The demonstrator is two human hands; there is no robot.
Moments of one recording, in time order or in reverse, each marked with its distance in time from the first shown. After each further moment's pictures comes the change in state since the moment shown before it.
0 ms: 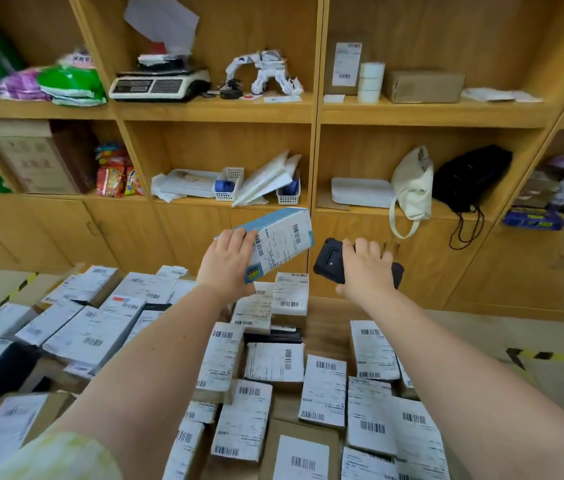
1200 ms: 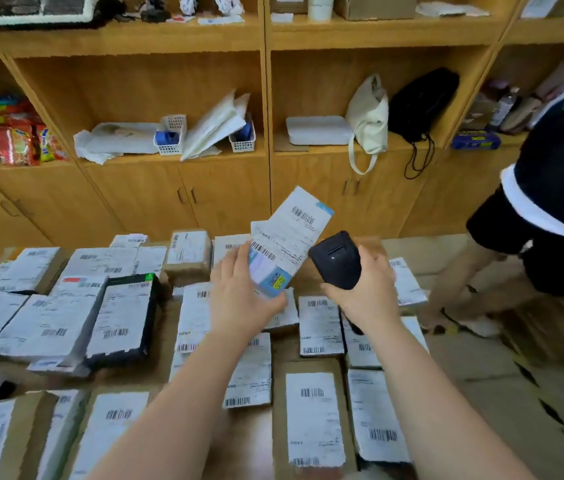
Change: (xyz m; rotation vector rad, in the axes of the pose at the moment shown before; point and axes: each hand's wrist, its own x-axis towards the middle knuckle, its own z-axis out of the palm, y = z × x) left_hand -0.100 0.063 0.044 -0.780 -0.015 -0.261; right_hand -0.125 -0.036 0.060 0.771 0.118 0.446
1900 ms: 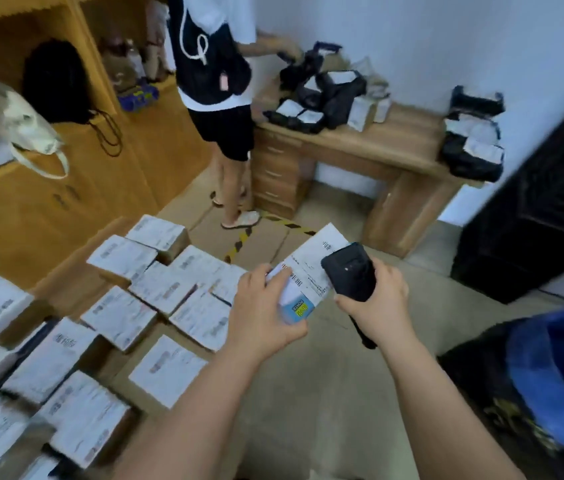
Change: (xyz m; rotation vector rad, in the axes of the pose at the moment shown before) left_hand -0.224 0.144 0.061 -0.142 -0.848 0.991; right_hand -0.356 0.113 -0.124 -0.048 0.700 0.841
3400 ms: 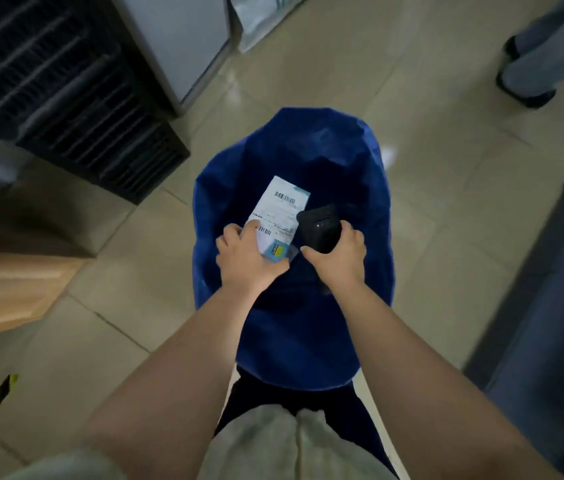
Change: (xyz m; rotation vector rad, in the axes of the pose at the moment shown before) left_hand 0.221 0.648 0.746 0.242 -0.916 0.690; right_hand 0.166 0.765 -0.317 0.371 0.651 1.410
